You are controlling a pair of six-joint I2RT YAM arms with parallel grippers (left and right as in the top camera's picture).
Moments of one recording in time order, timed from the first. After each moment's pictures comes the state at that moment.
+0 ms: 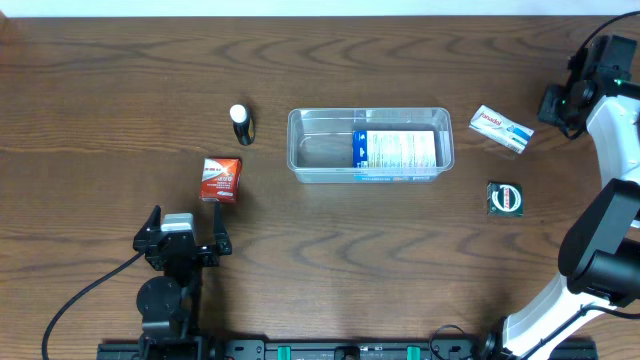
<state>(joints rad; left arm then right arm) 0.02 0.01 0.06 -0.20 -0.04 0.04 -0.31 1.95 1.54 -0.68 0.04 0.05</state>
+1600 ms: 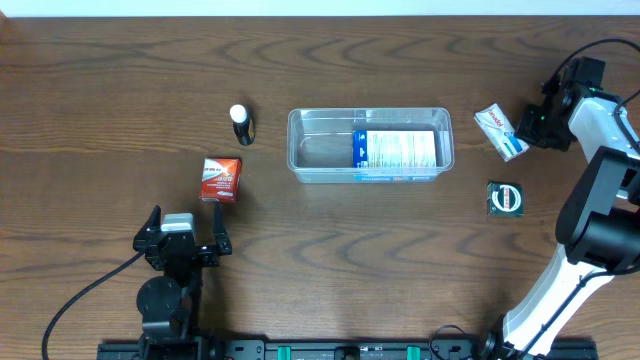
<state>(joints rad) 0.02 0.01 0.06 -0.20 -0.04 0.04 -0.32 2.14 1.53 -0.68 -0.08 0.09</state>
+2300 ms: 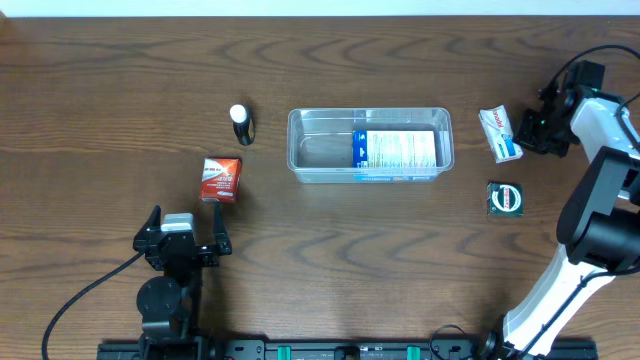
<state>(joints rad) 0.02 0.01 0.06 -0.20 -0.04 0.04 -0.33 2.14 1.53 -0.75 -0.13 0.09</state>
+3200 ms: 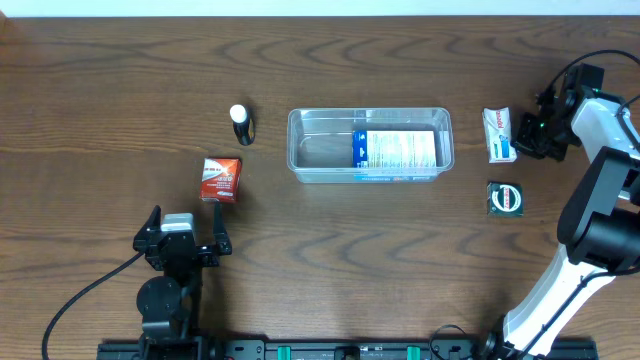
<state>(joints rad) 0.02 0.01 0.06 -0.20 -0.04 0.04 -0.33 2.14 1.53 -0.80 -0.16 0.09</state>
